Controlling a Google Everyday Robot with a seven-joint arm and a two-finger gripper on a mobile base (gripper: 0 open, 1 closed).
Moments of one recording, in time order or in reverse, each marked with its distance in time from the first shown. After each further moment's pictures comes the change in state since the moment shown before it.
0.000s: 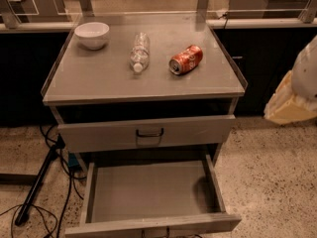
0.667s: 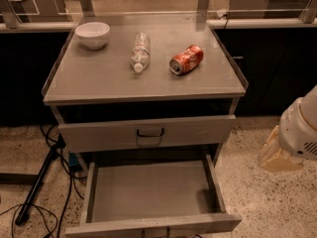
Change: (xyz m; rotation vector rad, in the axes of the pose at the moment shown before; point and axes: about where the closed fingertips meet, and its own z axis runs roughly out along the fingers) arm 0.039 0.060 0.077 -0.138 0.046 0.057
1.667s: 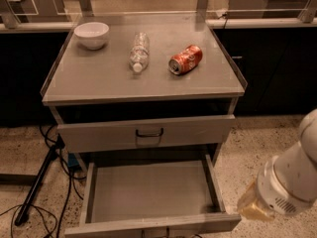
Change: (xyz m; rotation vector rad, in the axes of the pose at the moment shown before) arm 0.012 0.063 0.098 -0.121 -0.064 0.108
